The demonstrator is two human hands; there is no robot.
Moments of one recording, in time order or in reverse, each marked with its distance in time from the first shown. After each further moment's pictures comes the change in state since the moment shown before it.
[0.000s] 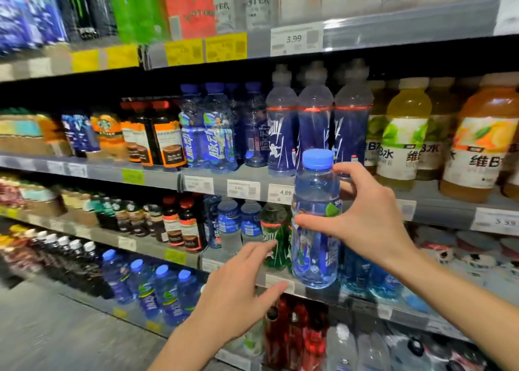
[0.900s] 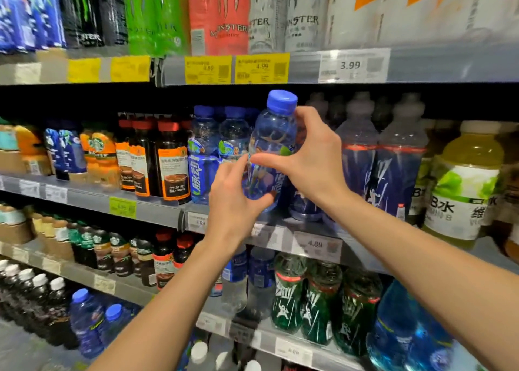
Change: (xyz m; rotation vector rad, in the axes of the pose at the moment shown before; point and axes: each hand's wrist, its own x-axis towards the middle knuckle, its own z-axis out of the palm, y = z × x) left_hand 0.178 -0.083 -0.070 -0.292 0.684 -0.027; right_hand 0.180 -0.027 0.109 -0.049 0.240 -0.223
